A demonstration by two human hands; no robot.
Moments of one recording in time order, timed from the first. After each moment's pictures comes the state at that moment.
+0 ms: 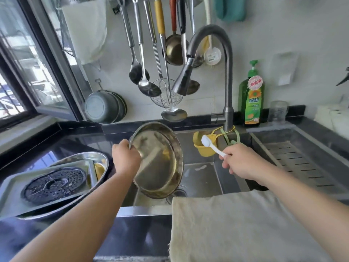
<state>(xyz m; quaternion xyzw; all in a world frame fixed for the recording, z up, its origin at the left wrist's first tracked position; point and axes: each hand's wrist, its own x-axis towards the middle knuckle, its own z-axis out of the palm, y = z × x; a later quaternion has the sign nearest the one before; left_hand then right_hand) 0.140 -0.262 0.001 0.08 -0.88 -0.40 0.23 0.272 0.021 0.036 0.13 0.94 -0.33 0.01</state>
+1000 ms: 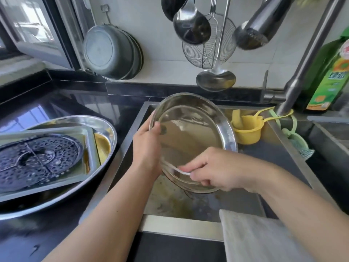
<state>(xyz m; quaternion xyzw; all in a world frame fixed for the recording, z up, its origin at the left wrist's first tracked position) 0.101 -0.279 -0.056 0.06 -0.60 -0.80 0.04 0.157 -0.109 -0.025 -0.10 0.90 -0.35 0.23</state>
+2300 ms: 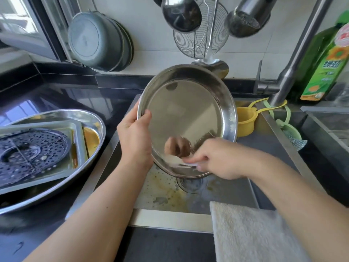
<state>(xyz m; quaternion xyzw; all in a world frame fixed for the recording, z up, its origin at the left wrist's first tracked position) 0.096 -0.273 -0.058 0.03 -0.56 -0.81 0.15 0.150 -0.091 -0.028 -0.13 0.95 -0.20 0.17</state>
